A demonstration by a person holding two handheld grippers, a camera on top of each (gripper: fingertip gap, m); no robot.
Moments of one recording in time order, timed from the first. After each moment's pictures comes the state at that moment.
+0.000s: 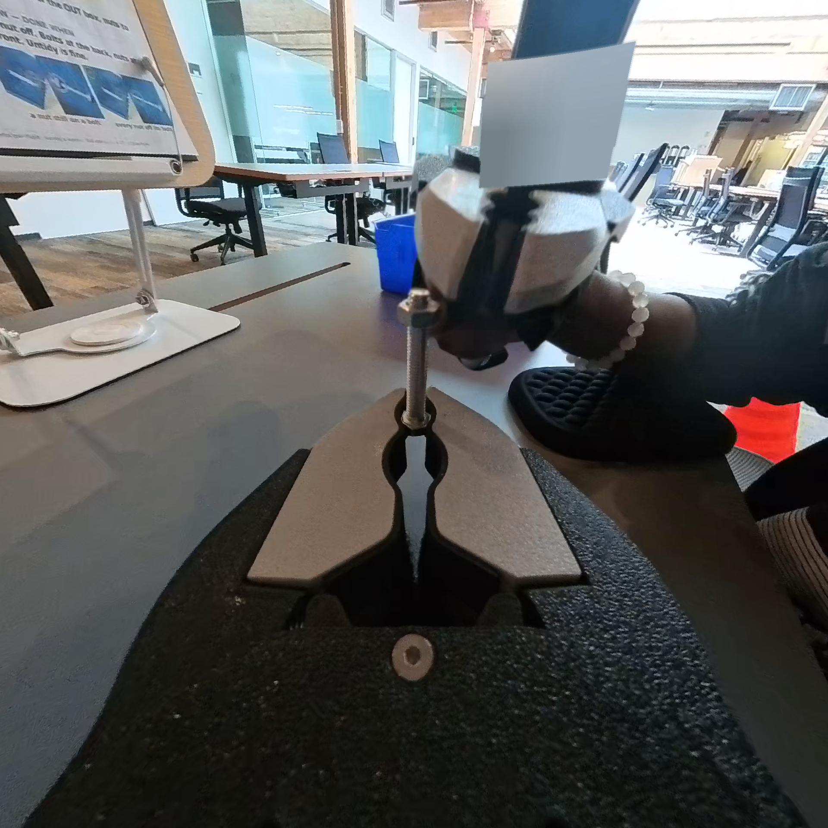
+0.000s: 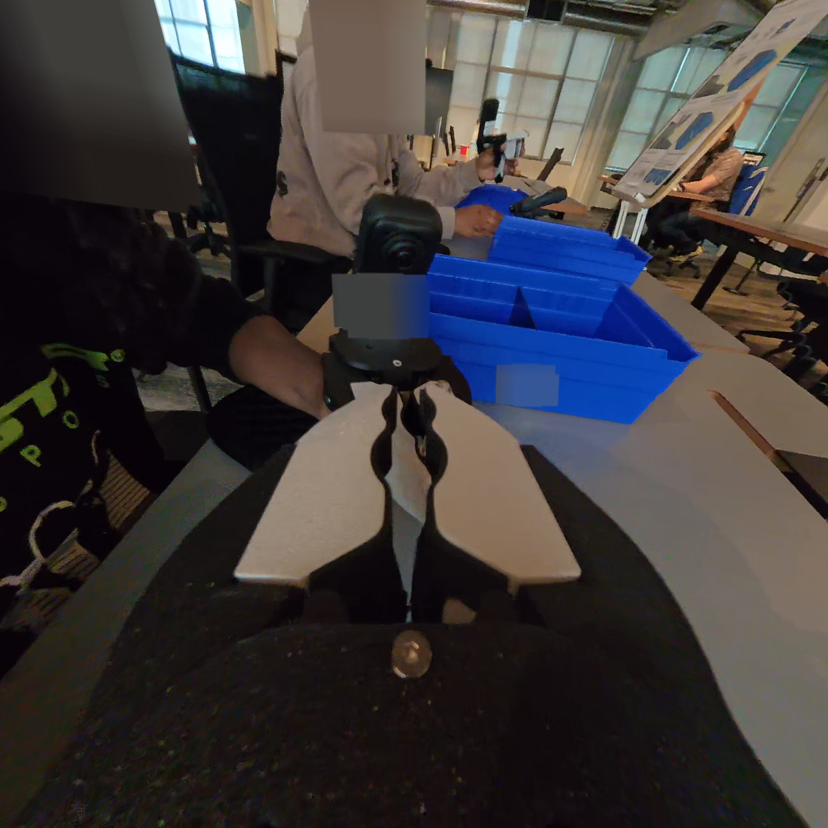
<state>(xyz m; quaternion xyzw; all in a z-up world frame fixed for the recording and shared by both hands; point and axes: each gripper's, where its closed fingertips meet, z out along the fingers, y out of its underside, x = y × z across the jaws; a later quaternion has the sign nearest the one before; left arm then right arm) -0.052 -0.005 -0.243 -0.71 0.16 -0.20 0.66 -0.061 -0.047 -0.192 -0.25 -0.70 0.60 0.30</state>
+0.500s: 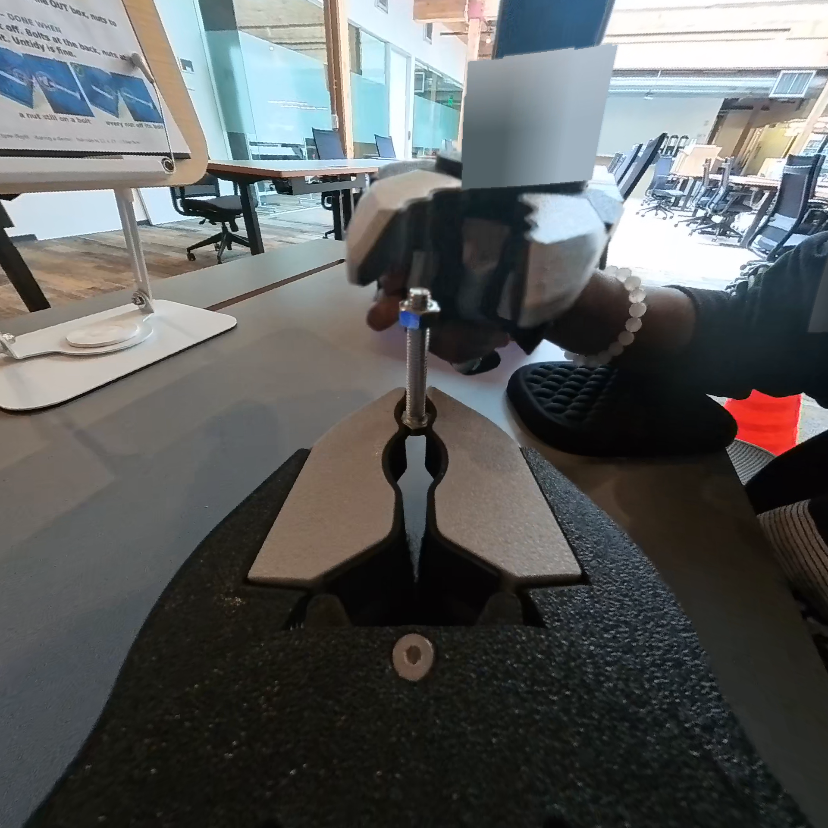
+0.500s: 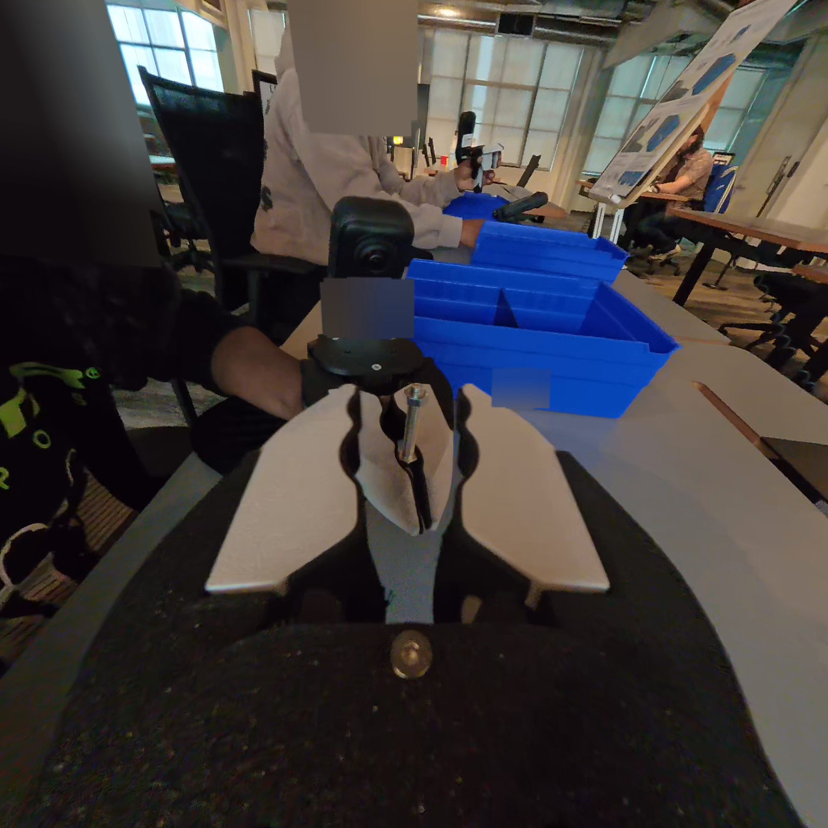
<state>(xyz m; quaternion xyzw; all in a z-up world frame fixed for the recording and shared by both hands) -0.050 -0.005 -0.245 -0.71 0.17 -0.19 0.66 -0.069 -0.041 -0.194 -0.27 -0.68 0.61 0.31</state>
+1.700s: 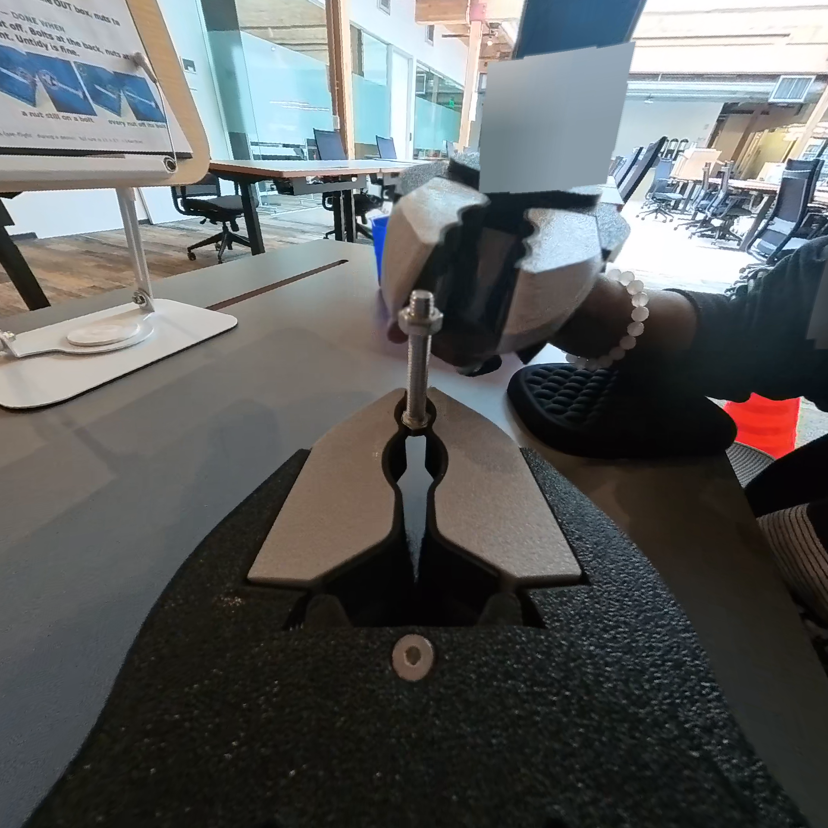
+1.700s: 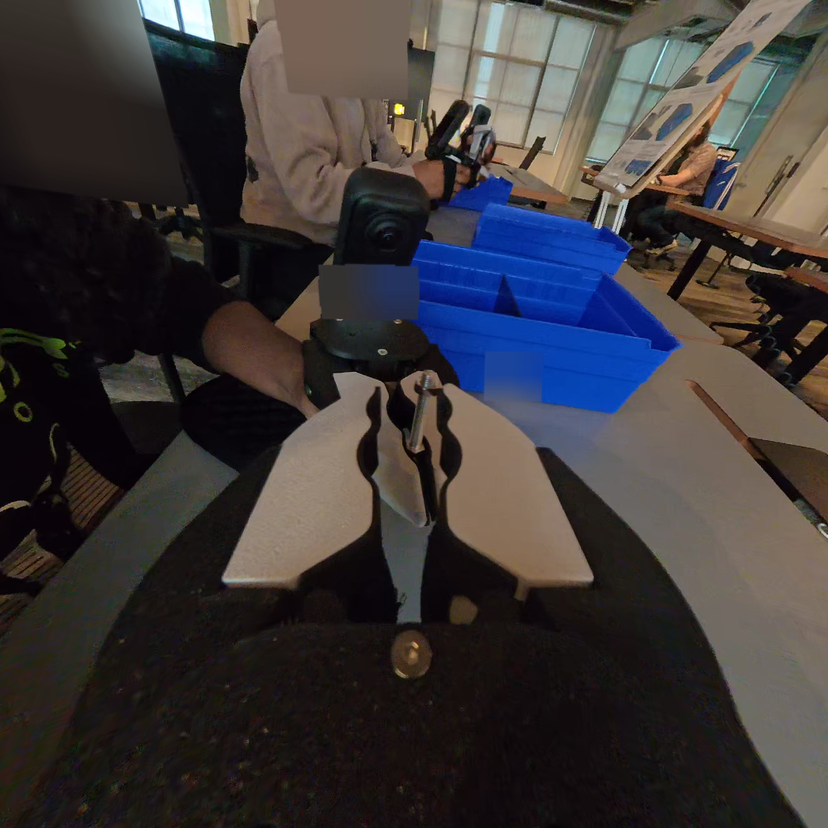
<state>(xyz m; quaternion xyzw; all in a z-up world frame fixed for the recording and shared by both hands) -0.051 -0.005 -0.245 -0.71 0.17 -0.20 0.66 -0.069 -0.045 -0.201 -0.26 -0.70 0.58 0.32</state>
